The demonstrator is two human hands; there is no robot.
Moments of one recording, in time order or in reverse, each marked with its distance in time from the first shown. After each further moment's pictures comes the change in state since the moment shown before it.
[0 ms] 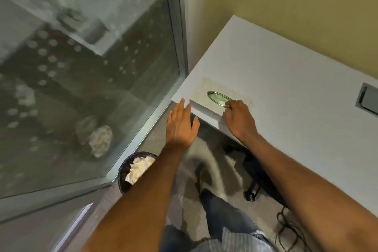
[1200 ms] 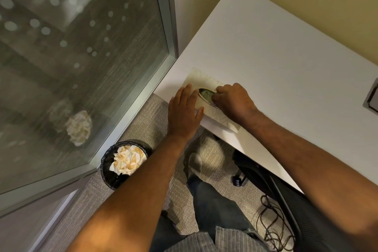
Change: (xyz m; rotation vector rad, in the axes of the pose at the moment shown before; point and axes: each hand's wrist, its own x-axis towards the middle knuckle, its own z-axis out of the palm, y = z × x) left_hand 0.084 0.018 0.063 0.009 -0.077 0.063; right_hand 0.110 0.024 0.003 -0.756 -0.226 -0.550
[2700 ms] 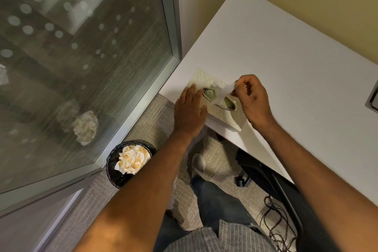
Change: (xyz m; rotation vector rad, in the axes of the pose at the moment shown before) left_hand 0.000 0.009 -0.011 -0.069 -0.083 -0.049; right_hand -0.045 -0.002 -0.027 1.469 0.449 0.474
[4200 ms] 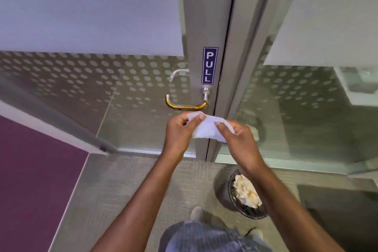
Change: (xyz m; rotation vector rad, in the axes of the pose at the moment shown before) left_hand -0.652 -0.392 -0.309 -1.190 1.239 -0.584; right_hand -0.514 -0.259 0.590 -0.037 -1.021 -0.122
